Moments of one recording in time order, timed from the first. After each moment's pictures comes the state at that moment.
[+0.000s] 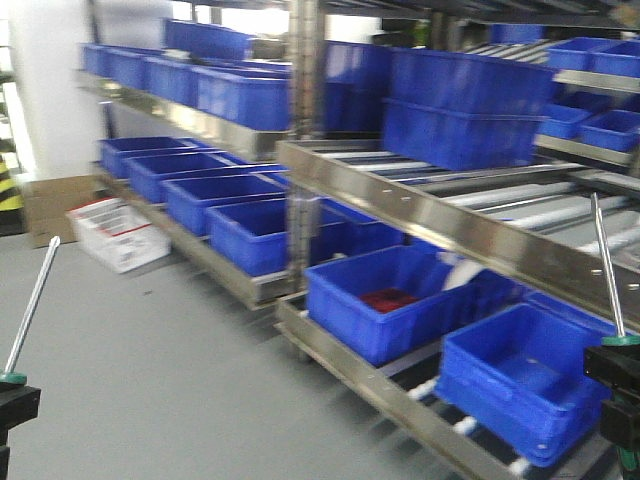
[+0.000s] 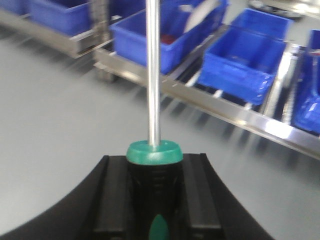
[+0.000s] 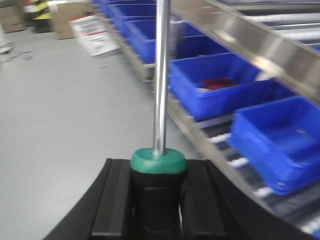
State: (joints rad) left arm -0.17 0.87 -0.80 -0.40 0.54 0.35; right arm 0.14 0.84 -0.80 0.22 0.42 -0.18
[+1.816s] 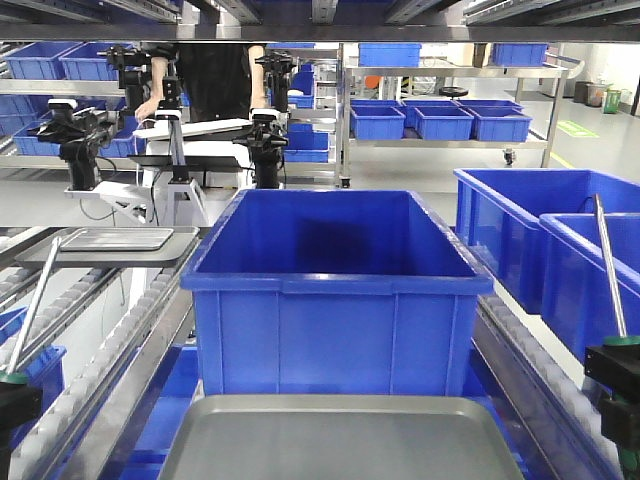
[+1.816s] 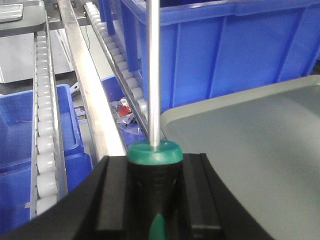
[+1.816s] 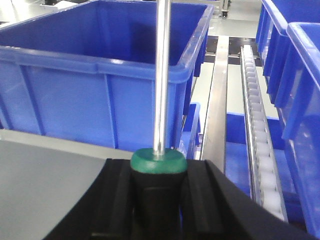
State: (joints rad) left arm -0.17 0.87 -0.80 -0.40 0.54 0.35; right arm 0.14 0.84 -0.80 0.22 0.42 -0.18
